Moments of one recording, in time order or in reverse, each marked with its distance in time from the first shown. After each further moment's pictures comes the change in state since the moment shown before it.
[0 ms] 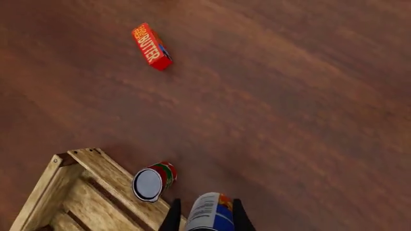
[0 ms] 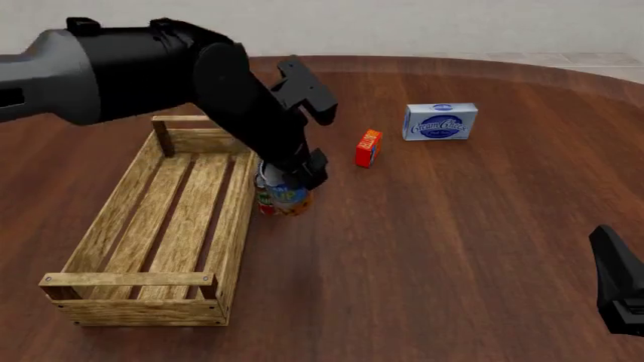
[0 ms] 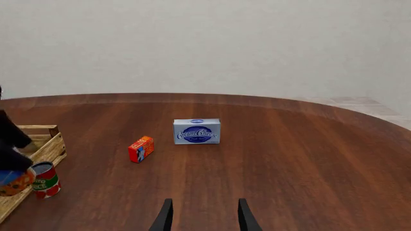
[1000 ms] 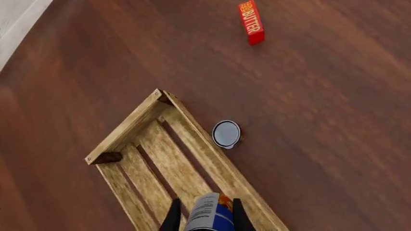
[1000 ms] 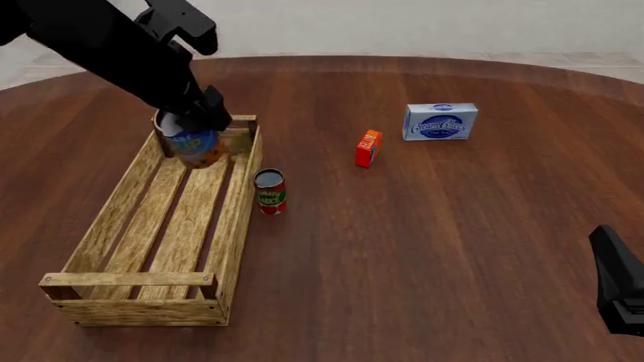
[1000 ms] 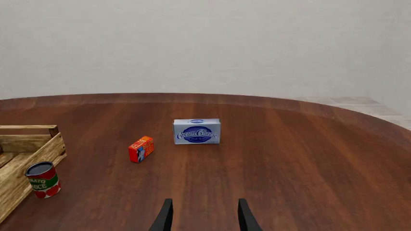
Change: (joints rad) left arm 0.286 -0.219 0.022 0.108 0.042; right arm 0.000 0.000 0.000 0.000 0.000
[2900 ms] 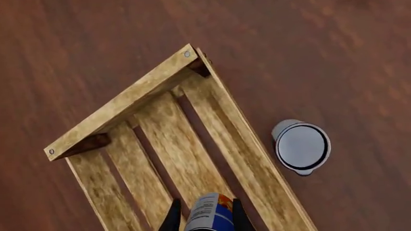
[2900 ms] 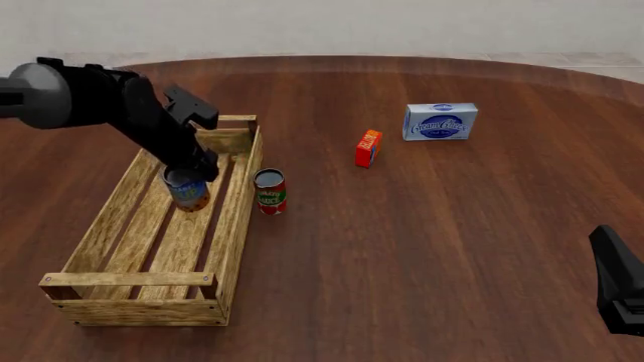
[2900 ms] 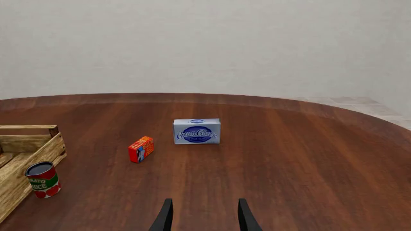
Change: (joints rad) left arm 0.197 0.365 0.087 -0.269 0.012; right arm 0.000 0.000 0.000 0.000 0.000
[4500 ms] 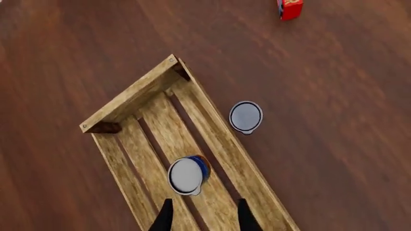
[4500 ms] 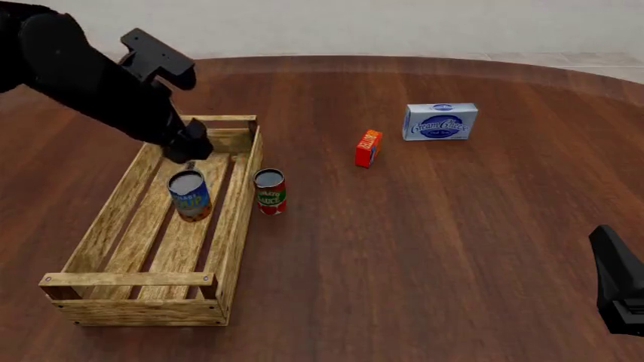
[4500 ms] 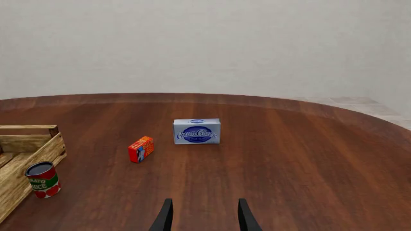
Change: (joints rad) left arm -0.100 -0.376 0.083 0.156 -0.059; right arm 0.000 0.000 0.000 0.000 0.000
